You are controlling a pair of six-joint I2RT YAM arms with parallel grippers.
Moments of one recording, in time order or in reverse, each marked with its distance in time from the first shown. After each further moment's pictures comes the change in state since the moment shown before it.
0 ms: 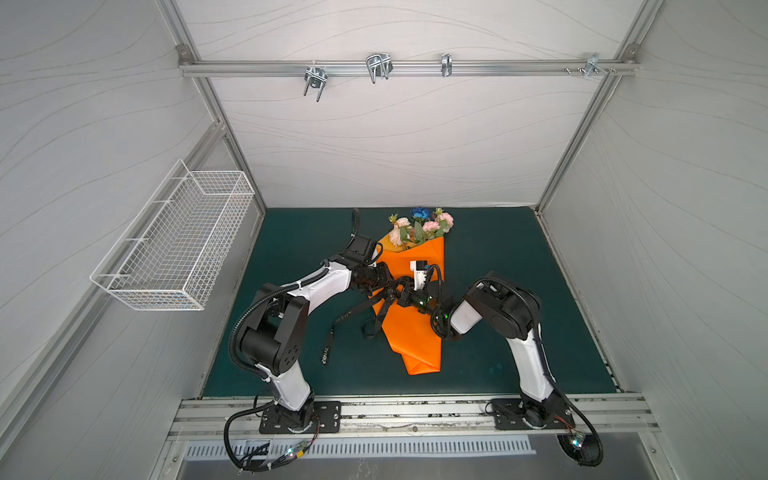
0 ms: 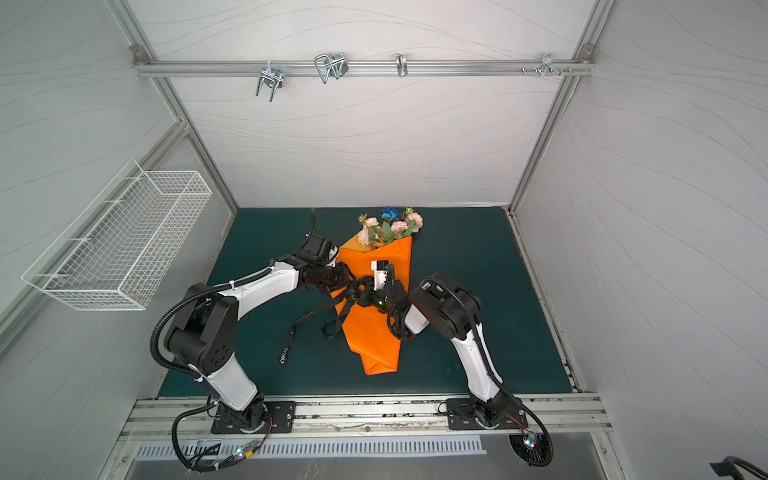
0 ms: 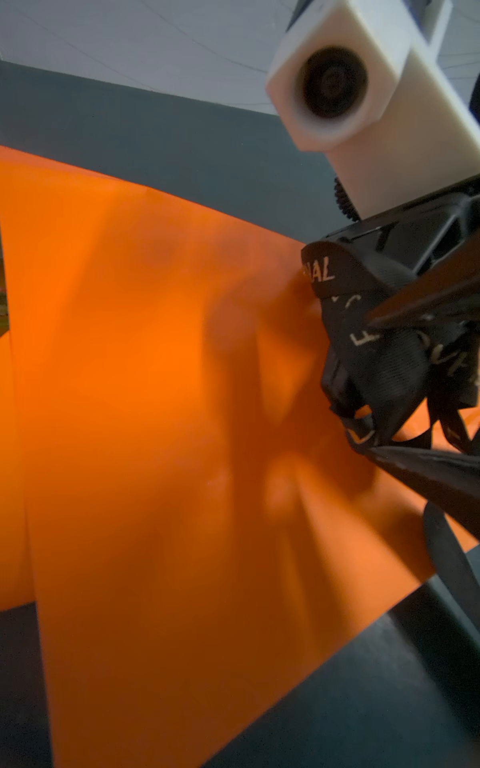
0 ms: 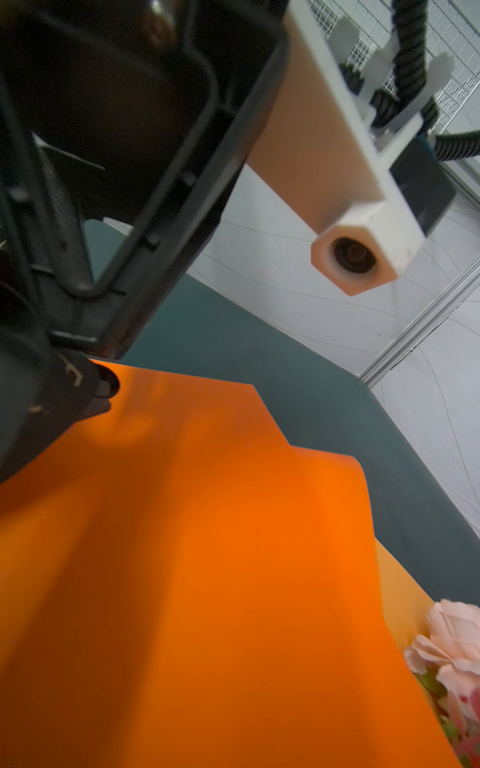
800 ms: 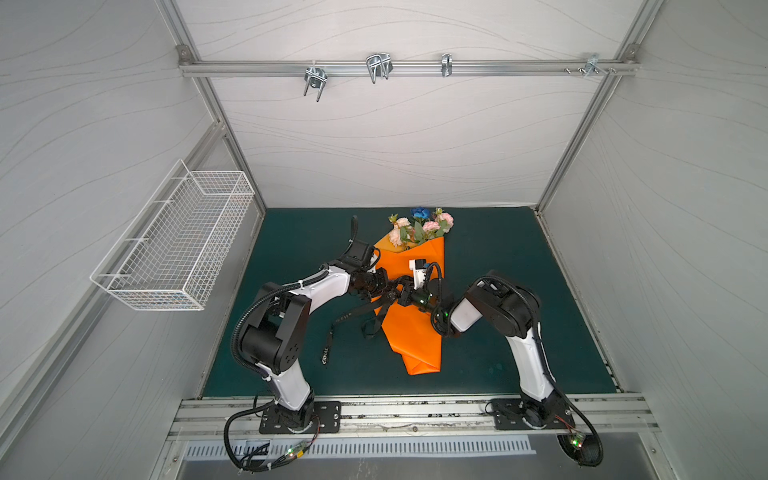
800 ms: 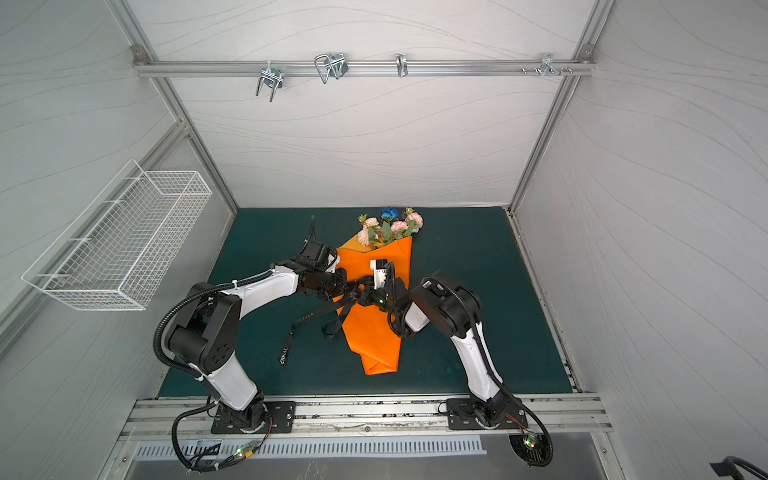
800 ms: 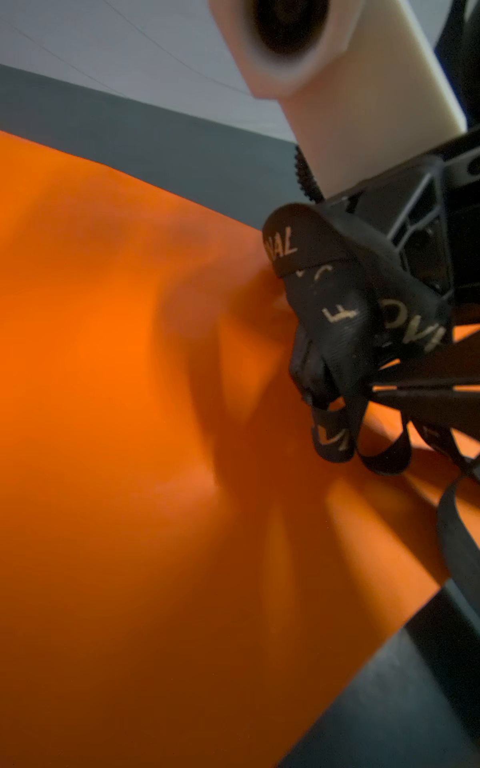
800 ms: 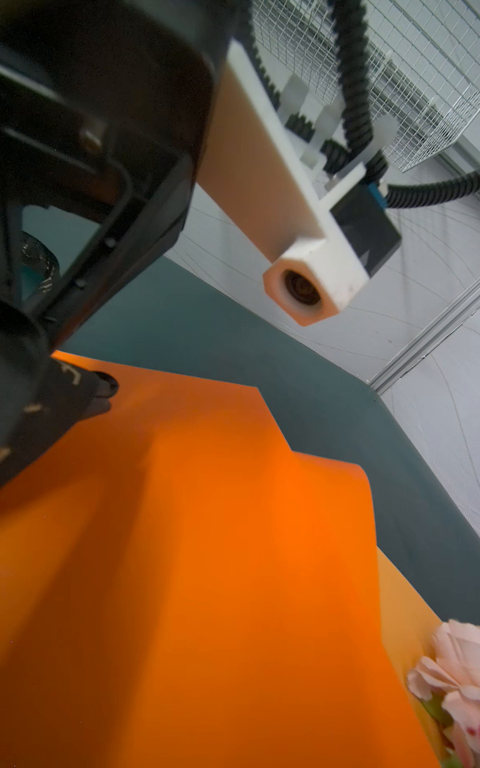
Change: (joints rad) left arm 0.007 0.007 -0.064 0.036 0.061 0.001; right arm -0.013 0.010 0.019 -0.021 -0.051 -0.027
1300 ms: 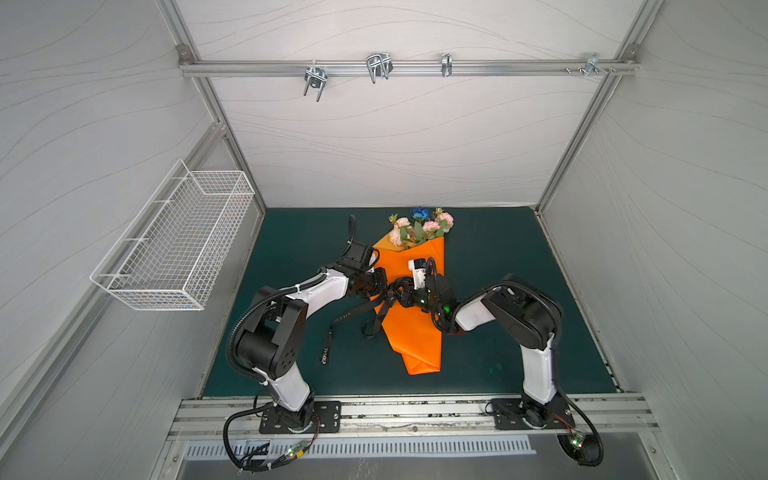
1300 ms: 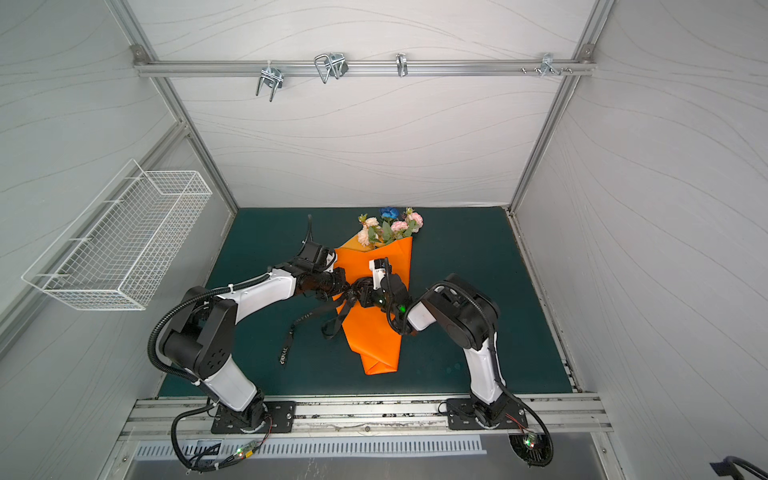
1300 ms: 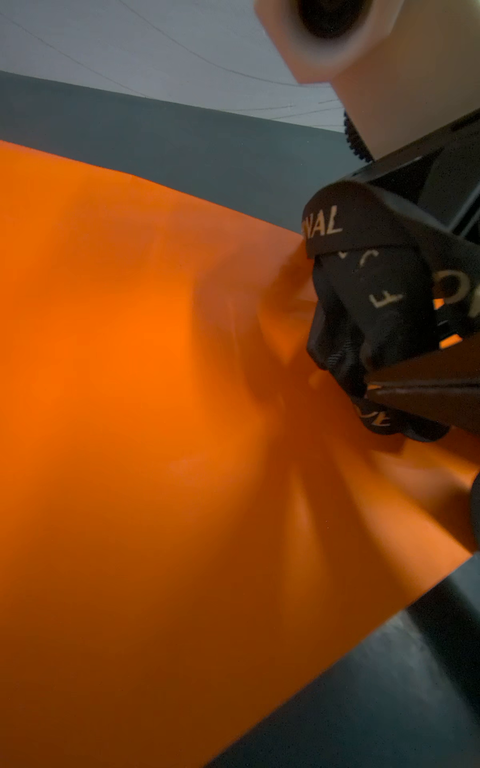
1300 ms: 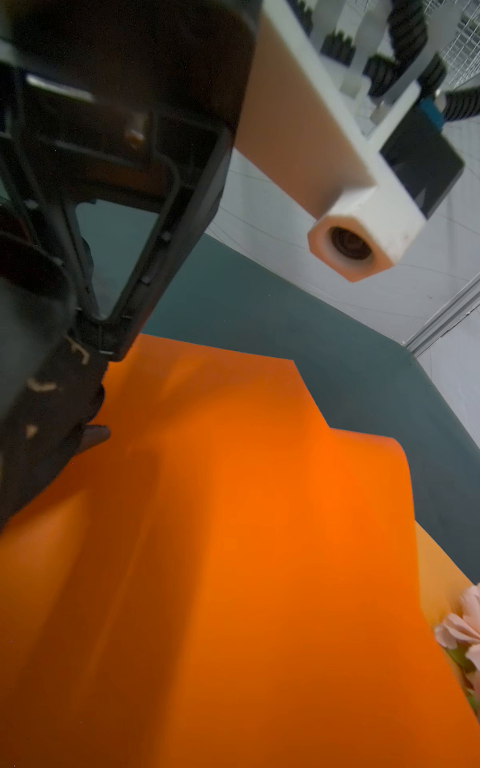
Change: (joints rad) left arm -0.013 -0.051 -0.040 0.053 -0.068 -0.001; right arm 0.037 -0.204 -0.027 -0.365 0.077 -0.074
